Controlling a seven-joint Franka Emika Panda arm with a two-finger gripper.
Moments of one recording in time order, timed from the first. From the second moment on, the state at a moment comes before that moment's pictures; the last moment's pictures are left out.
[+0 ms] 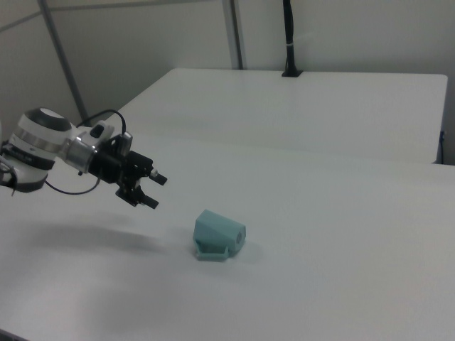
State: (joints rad) arm 0.77 0.32 -0.16 -1.86 -0.92 1.65 0.72
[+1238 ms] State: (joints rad) arm 0.60 0.45 -0.17 -1.86 -1.01 1.77 0.75
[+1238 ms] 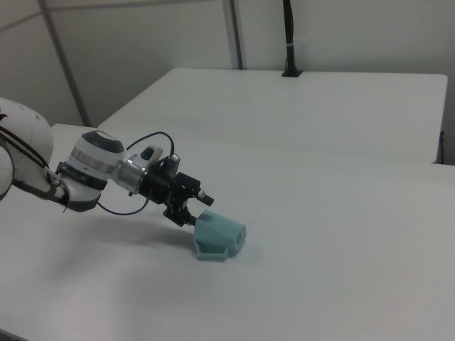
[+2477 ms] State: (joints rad) arm 0.57 0.48 -0.17 -1.86 -1.07 1.77 0.76
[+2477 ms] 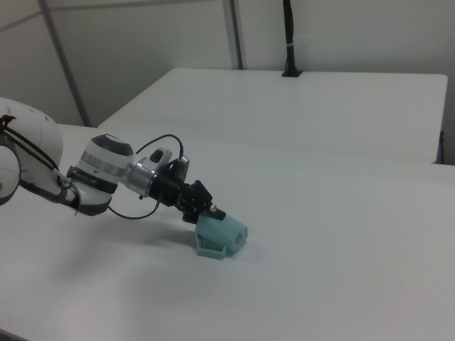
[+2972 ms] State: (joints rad) arm 0.57 0.47 -0.17 -1.86 -1.07 1.77 0.76
